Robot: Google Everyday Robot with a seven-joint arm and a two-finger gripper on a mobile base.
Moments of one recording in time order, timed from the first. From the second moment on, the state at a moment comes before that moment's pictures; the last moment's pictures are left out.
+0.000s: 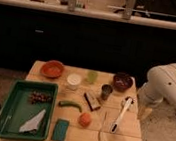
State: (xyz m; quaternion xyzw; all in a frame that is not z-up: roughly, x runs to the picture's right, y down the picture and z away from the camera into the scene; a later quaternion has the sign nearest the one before) arm 0.286 0.111 0.683 -0.28 0.02 0.02 0.96
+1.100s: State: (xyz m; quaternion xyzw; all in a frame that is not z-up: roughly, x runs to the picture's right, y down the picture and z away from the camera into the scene) arm 0.287 0.114 0.683 -0.29 0.05 0.08 0.95
